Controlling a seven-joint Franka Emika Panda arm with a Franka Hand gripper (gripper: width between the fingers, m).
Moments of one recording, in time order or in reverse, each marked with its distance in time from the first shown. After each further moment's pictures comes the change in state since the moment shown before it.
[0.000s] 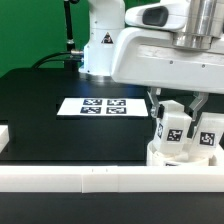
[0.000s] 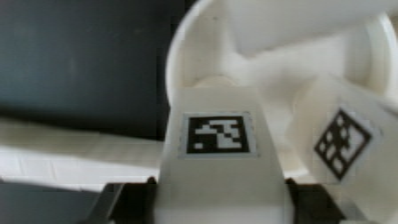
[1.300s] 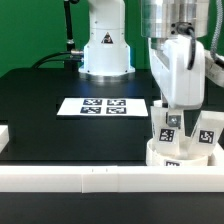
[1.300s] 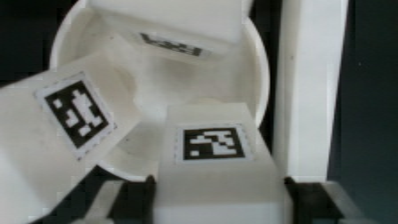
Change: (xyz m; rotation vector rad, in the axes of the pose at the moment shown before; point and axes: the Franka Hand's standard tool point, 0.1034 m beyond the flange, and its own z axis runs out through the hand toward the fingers) arm -0.001 0.004 0.004 0.072 -0.159 1.573
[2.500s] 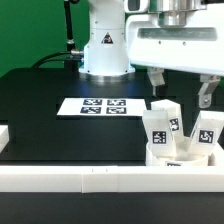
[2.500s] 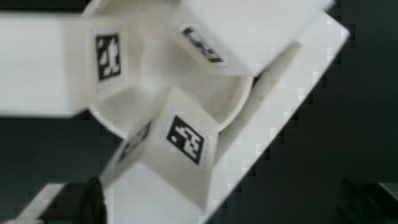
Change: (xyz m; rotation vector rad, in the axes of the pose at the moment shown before) arm -0.012 -0.008 -0.031 0.045 0.018 -0.862
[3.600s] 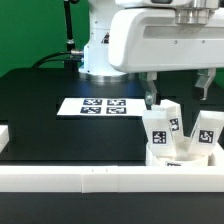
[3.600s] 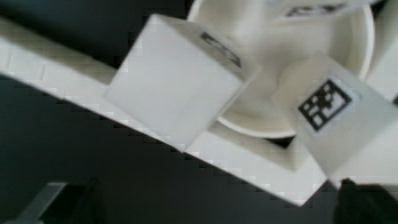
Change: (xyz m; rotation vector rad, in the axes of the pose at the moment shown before) arm 0.010 0.006 -0.001 -0.074 0.000 -1.474
